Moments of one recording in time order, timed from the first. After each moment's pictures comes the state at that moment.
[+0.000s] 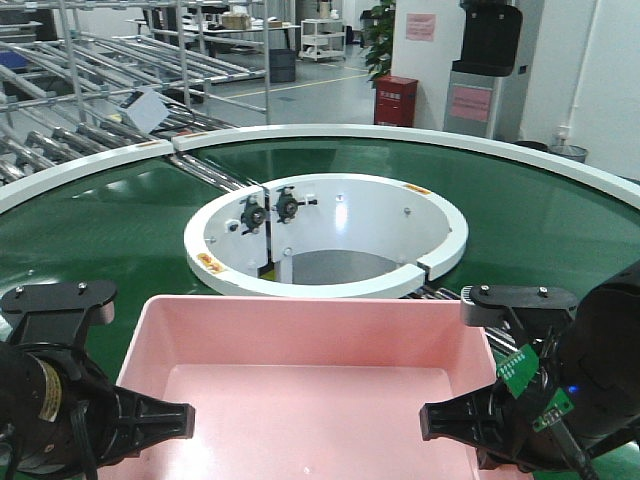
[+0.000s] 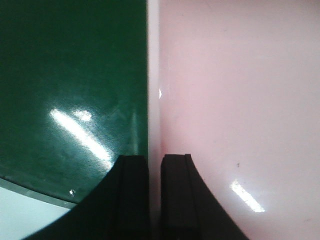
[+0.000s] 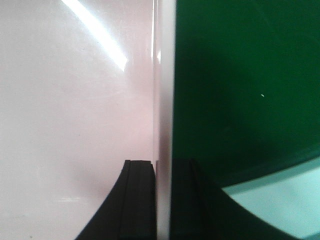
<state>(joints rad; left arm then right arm) -0.61 1.30 -1.13 0.28 0.98 -0.74 0.49 1.40 -1.21 -0.15 1.06 0.51</state>
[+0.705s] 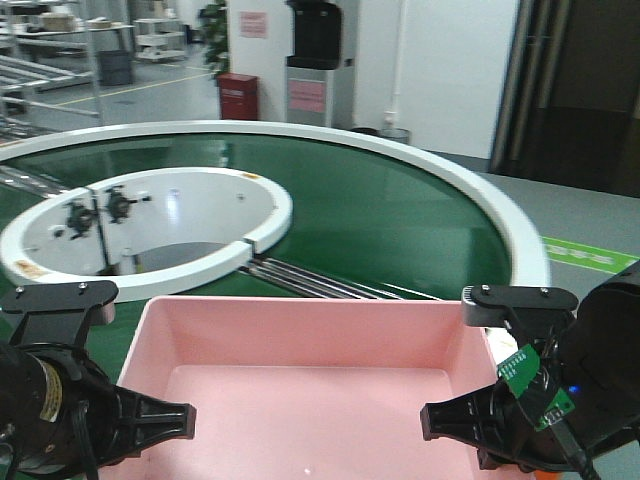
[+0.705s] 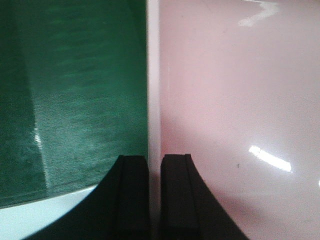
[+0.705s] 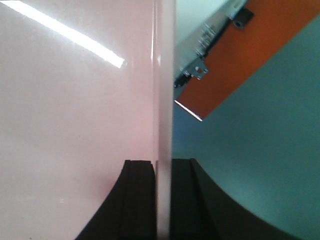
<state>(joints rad) -0.61 1.30 -1.13 0.28 0.97 -0.74 0.49 1.40 -1.21 -0.15 1.06 0.51</state>
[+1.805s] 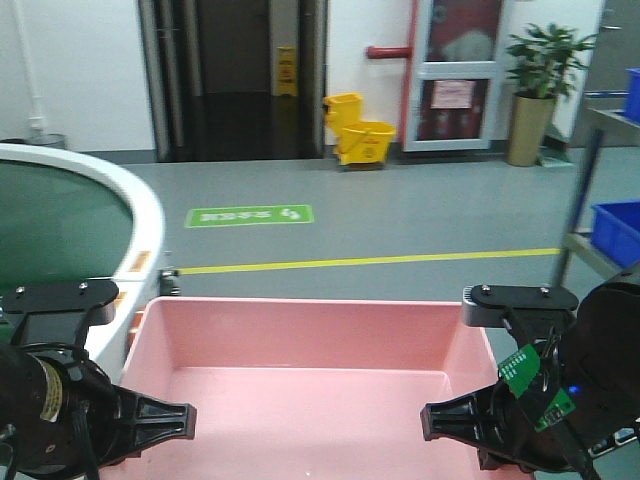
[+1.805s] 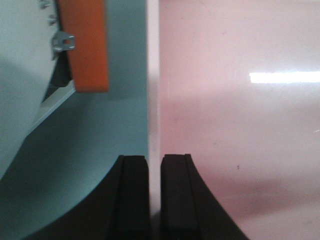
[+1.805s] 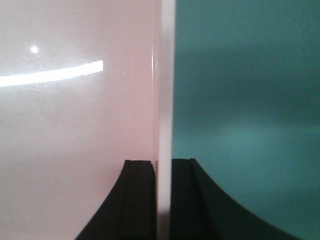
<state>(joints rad) -0.61 1.30 -1.13 0.28 0.97 -0.74 0.49 1.40 -1.21 -0.15 1.06 0.51</state>
